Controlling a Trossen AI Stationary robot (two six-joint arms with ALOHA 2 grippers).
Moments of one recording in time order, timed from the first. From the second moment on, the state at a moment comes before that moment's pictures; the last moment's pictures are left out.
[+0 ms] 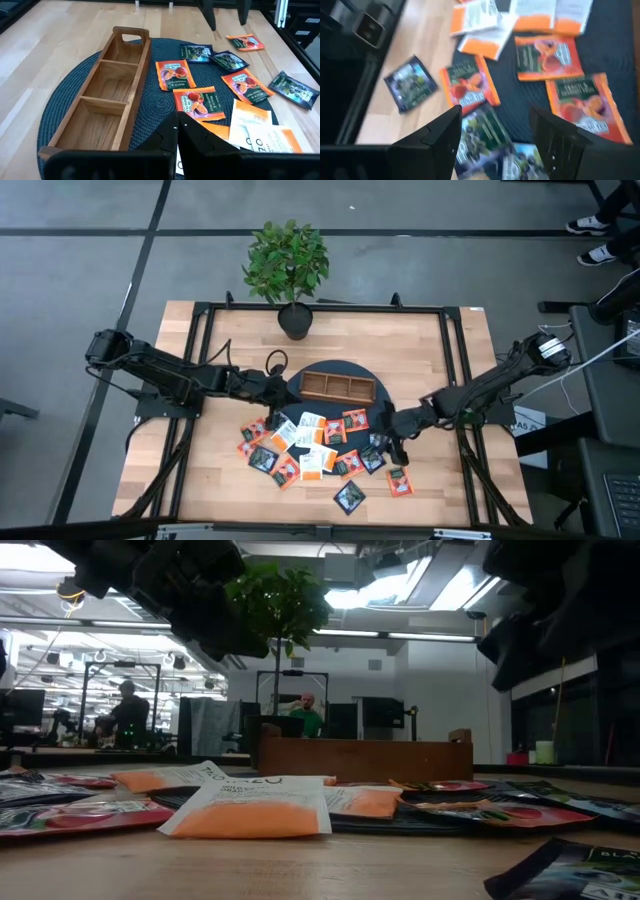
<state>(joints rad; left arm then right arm) -0.12 1.27 0.57 0.21 -0.10 -0.12 0.42 1.32 0.67 -0.13 0.06 0.37</state>
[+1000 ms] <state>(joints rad) -0.12 1.27 0.57 0.21 -0.06 -0.12 0.39 1.38 0.70 -0.12 0.10 0.15</state>
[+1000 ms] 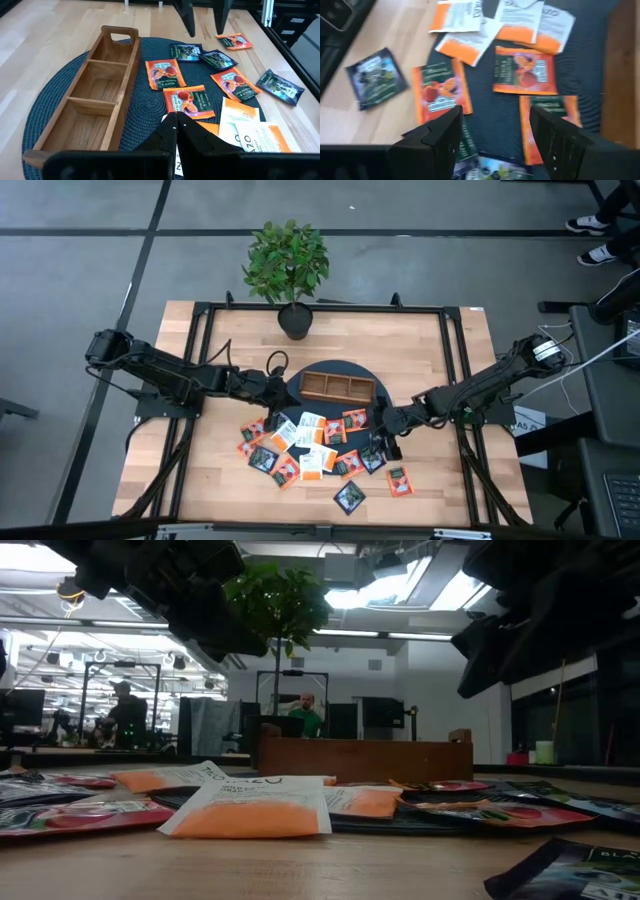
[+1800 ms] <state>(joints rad) -0.12 1.27 0.57 0.21 -0.05 -0.12 0.28 1.49 0.70 -0.05 -0.32 0.29</state>
